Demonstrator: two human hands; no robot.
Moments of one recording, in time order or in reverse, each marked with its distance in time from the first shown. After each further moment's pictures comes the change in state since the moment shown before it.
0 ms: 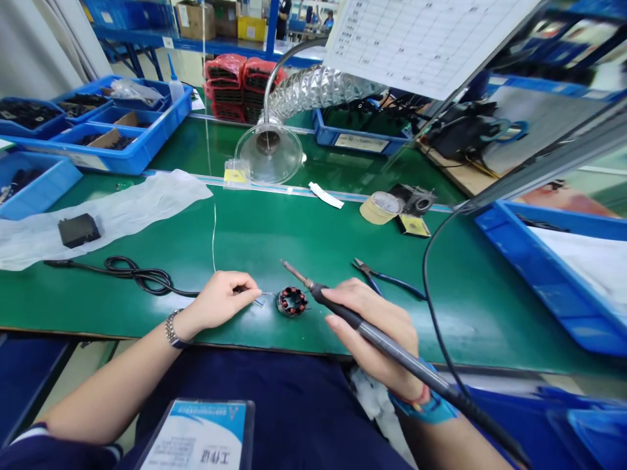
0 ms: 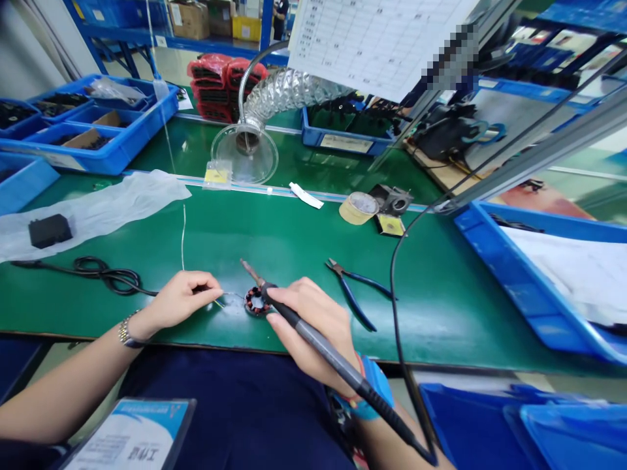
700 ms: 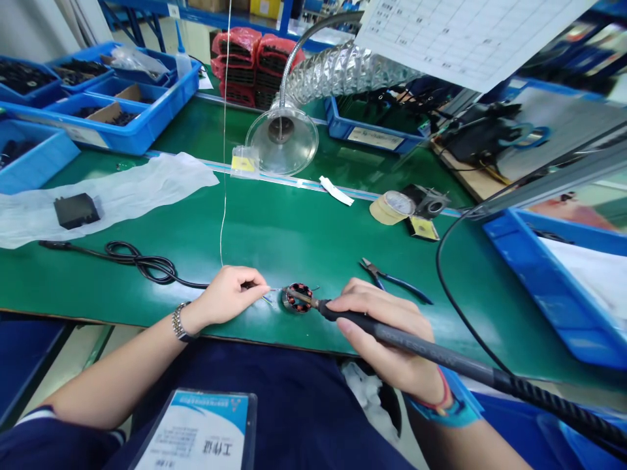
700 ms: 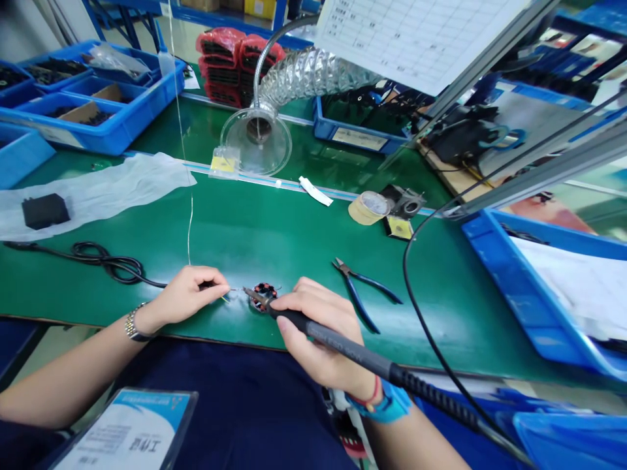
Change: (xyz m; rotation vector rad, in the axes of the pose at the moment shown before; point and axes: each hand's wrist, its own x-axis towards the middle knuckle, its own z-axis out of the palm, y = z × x) left_hand -0.001 -0.009 0.005 -0.073 0.023 0.040; right_hand 0.017 -0.005 -0.001 0.115 -0.151 0.049
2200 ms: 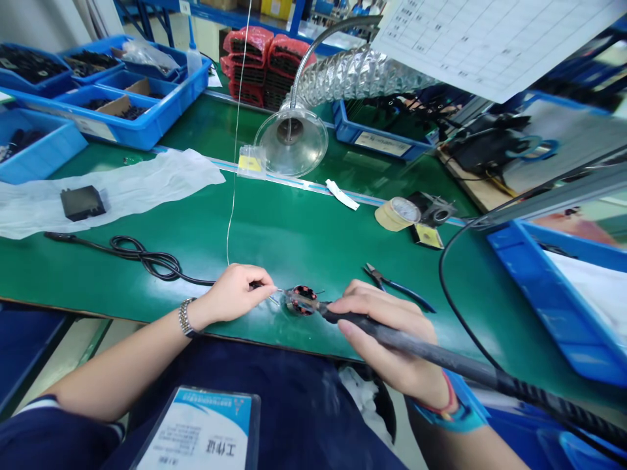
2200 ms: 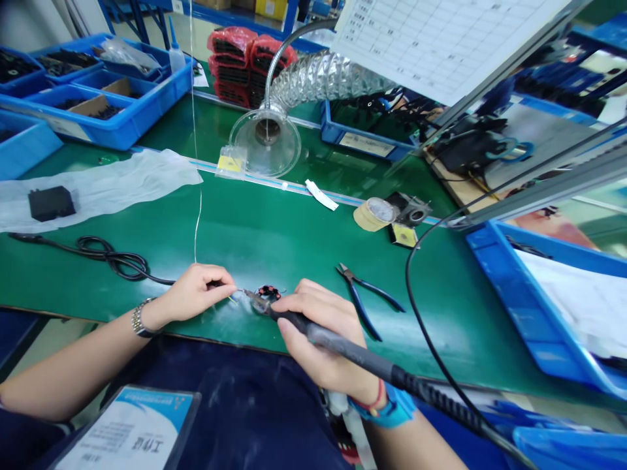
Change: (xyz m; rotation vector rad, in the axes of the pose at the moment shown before) left_hand 0.003 -0.001 0.001 0.003 0.014 0.032; right_hand 0.007 -0.001 0.000 -0.008 -0.075 -0.011
